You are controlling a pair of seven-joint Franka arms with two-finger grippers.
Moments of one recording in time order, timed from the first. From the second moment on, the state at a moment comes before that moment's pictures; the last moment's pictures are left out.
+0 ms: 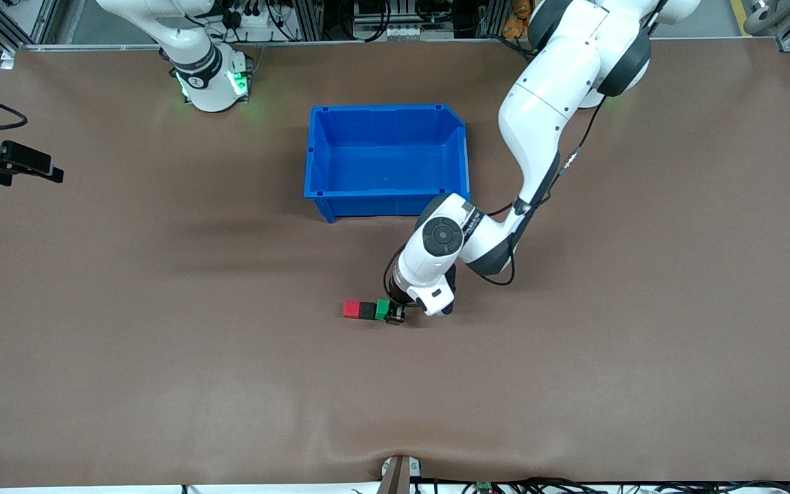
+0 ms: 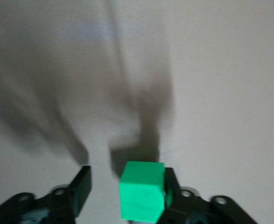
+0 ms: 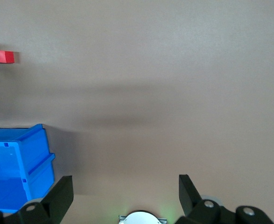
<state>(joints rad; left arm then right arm) -0.60 1.04 -0.15 -1.16 -0.05 2.42 -2.03 -0.01 0.02 -0.13 -1.59 0.11 1.45 -0.13</state>
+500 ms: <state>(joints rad) -0.58 0.97 -0.15 -1.15 -0.05 2.29 -2.03 0.00 0.02 -0.13 -1.58 0.10 1.44 -0.13</state>
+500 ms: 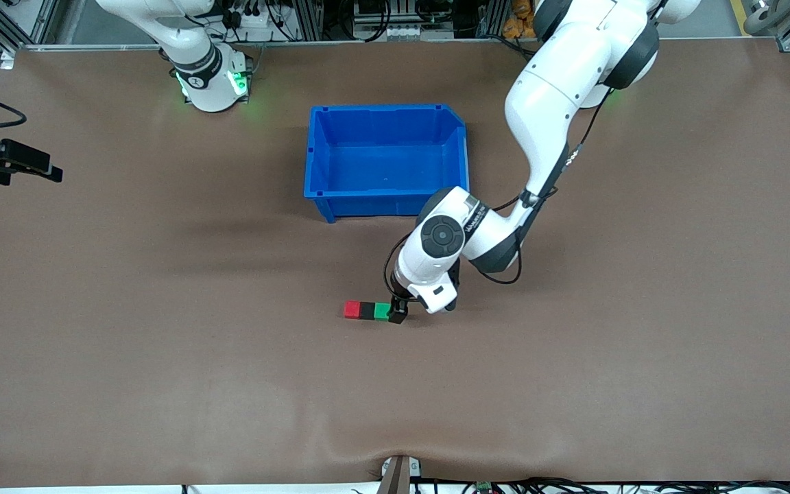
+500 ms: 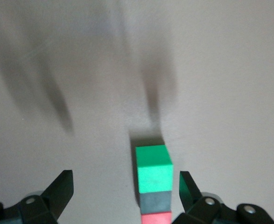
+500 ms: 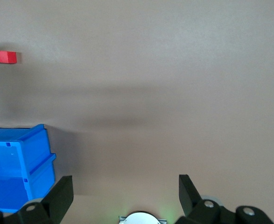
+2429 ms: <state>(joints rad) -0.18 0.37 -0.13 -1.14 -0.05 1.43 -1.00 0.01 0.02 -0.15 -1.49 0.08 1.45 -0.04</state>
